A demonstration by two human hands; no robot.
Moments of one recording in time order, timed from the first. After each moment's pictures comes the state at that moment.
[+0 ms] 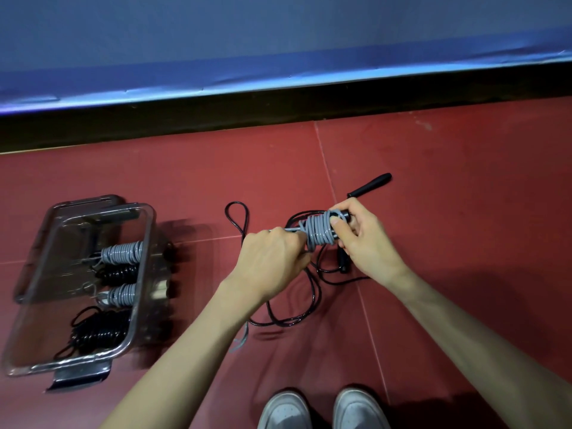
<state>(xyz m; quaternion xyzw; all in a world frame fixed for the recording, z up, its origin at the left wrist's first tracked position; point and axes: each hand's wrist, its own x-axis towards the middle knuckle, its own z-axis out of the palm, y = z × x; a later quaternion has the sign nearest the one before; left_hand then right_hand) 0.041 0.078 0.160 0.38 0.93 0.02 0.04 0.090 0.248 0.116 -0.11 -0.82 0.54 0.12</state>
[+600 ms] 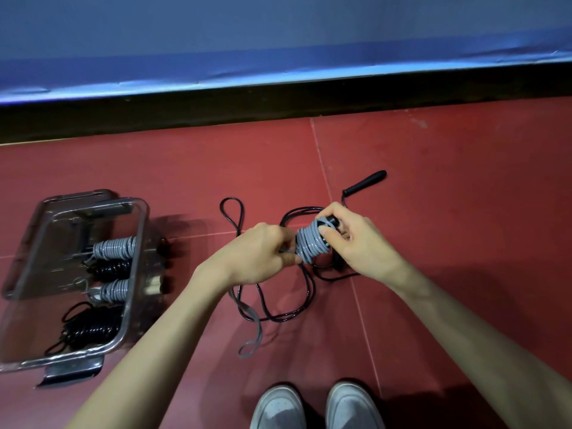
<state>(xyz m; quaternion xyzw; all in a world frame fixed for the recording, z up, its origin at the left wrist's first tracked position) 0.019 0.061 0.163 0.40 0.85 0.22 0.26 0.101 0.252 0.129 -0.04 -0.88 0.48 0.03</state>
